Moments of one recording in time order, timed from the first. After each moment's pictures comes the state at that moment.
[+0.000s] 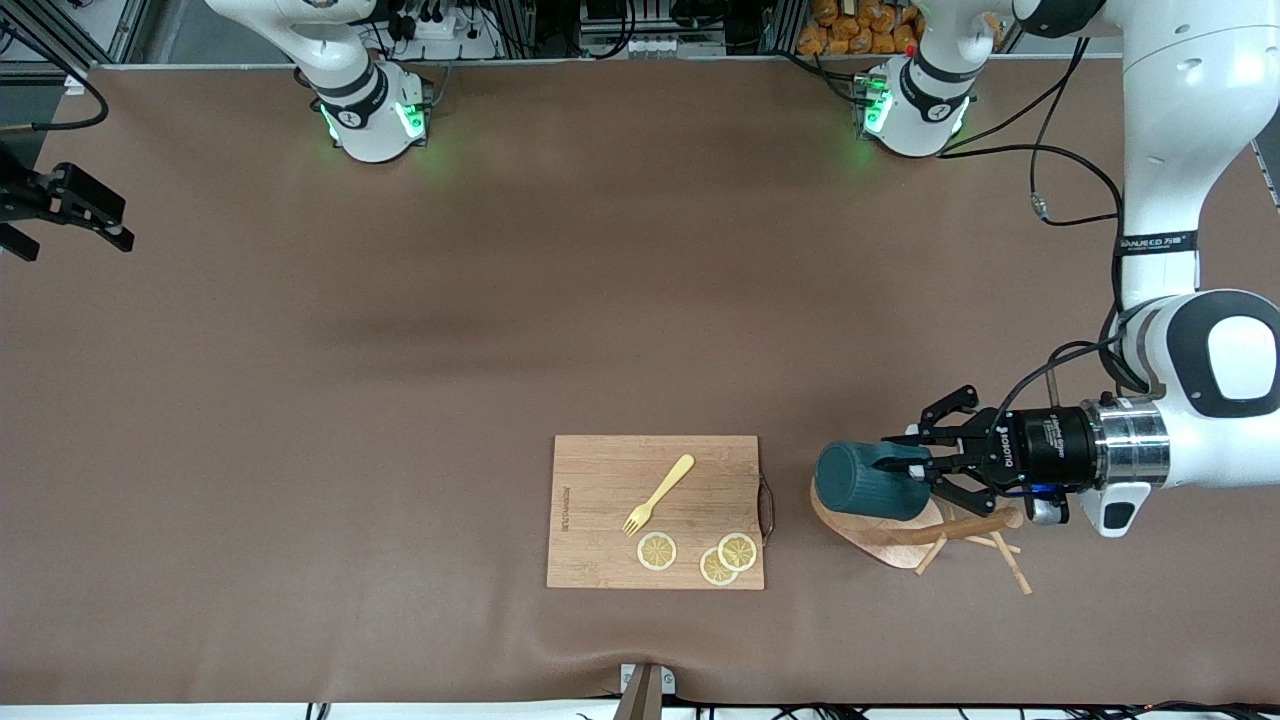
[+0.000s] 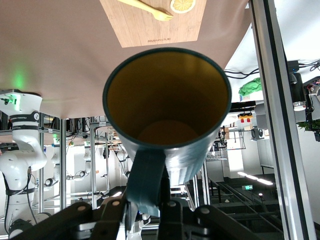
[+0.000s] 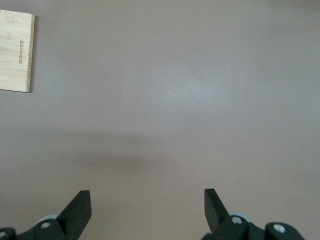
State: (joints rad) left arm -0.07 0.65 0.09 -1.26 -1.34 1.63 -1.13; right arm -0.02 -0.12 -0.04 -1.67 -0.01 1.62 -0.17
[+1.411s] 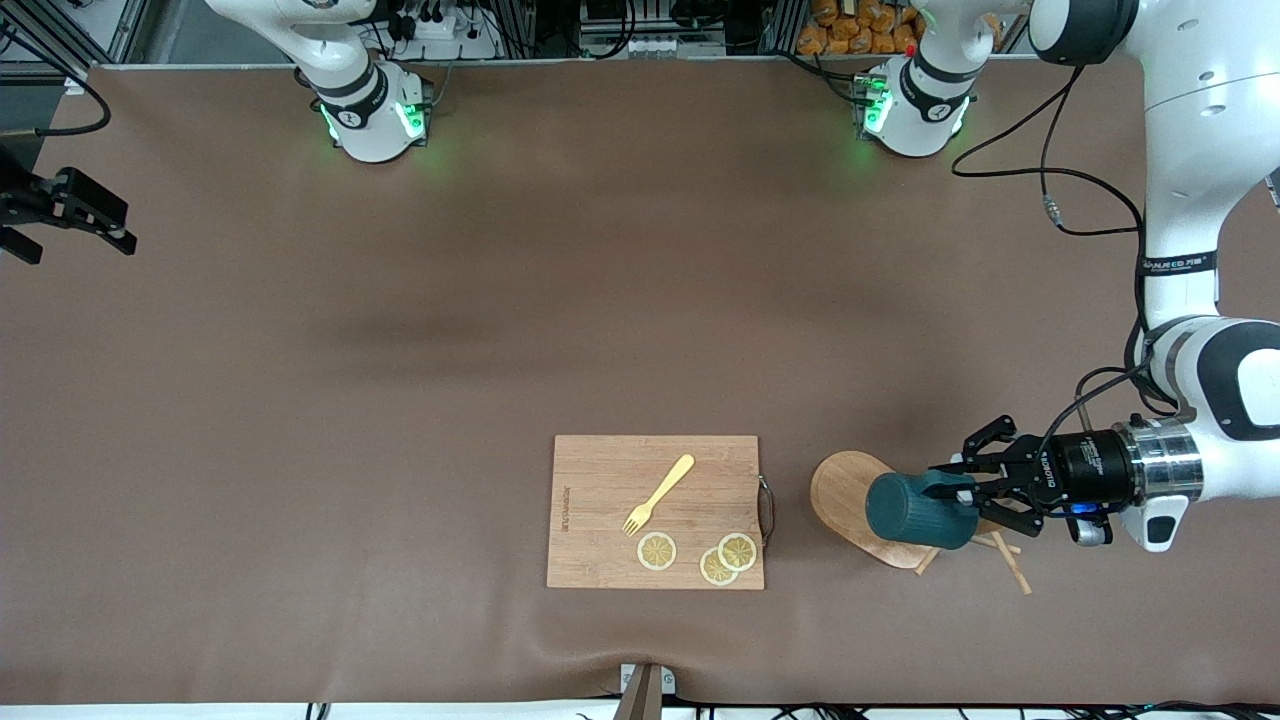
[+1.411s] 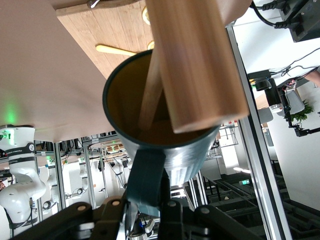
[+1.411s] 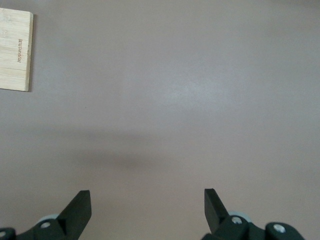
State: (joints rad) left arm 0.02 0.72 0.10 -1.27 -1.33 1.62 -0.93; right arm -0.02 -0.11 -0.04 -1.67 -0.01 1.62 -0.17
